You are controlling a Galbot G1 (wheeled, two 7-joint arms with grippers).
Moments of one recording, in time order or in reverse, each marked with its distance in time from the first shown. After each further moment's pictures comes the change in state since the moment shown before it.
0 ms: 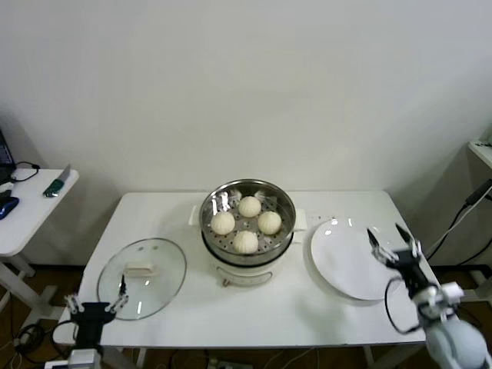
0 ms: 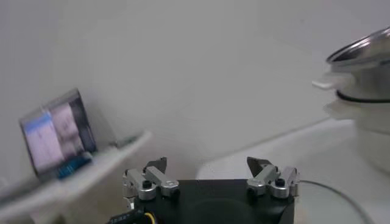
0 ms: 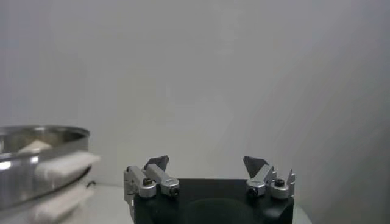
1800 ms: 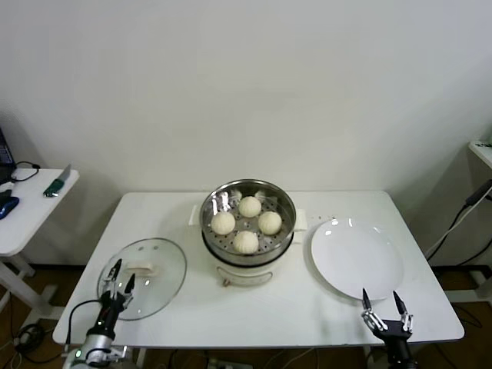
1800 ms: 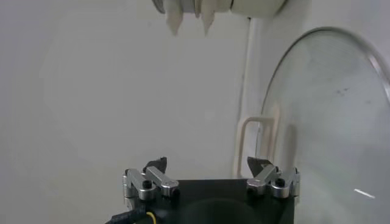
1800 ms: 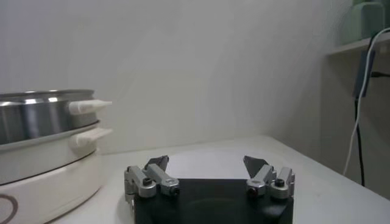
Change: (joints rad) left arm -0.329 0.110 0.056 0.595 1.008 -0.194 -0.270; right arm -0.199 0.311 0.016 -0.002 -0.154 0.180 0.036
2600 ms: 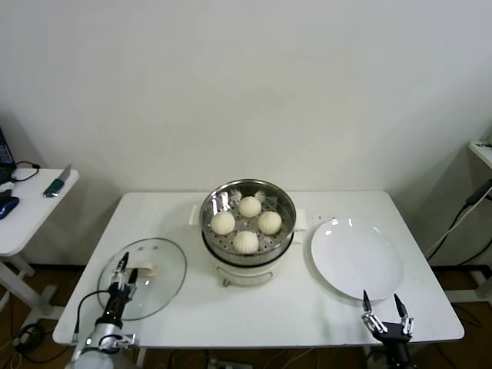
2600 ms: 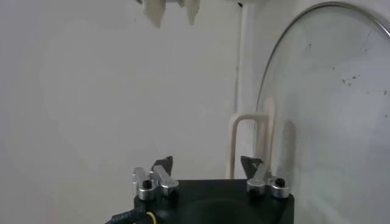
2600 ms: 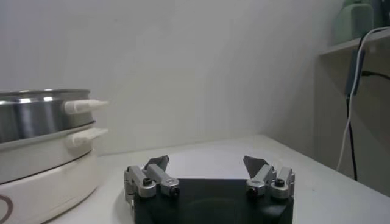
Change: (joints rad) left arm -0.085 -0.030 0.008 0.087 0.081 0.037 -0.005; right arm 0.003 0.019 -0.003 -0.010 -0.007 0.018 0.011
